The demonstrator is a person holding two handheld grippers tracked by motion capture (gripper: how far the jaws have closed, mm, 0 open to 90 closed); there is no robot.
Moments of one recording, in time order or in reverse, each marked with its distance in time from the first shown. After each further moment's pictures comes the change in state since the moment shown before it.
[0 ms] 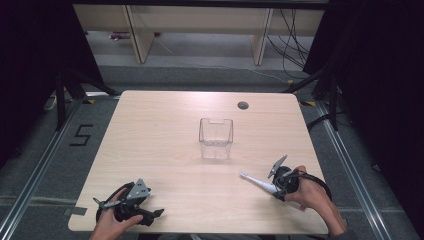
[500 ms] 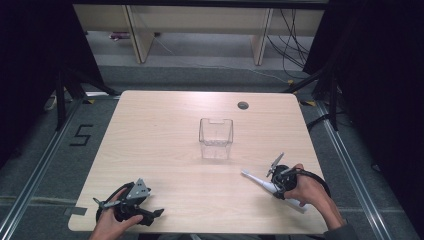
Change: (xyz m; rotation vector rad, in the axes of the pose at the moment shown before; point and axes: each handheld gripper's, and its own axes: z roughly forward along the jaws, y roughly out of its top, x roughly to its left) left arm 0.000 0.000 0.000 -0.001 0.001 -0.001; right arm -0.005 0.006 0.005 0.077 0.029 0.011
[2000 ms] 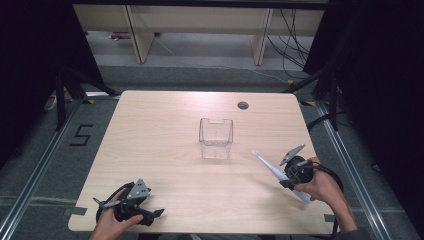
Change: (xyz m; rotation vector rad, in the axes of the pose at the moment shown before) left arm -0.001 0.000 0.001 0.003 -0.002 -0.010; right arm -0.017 -0.022 -0.041 -0.214 -0.051 0.107
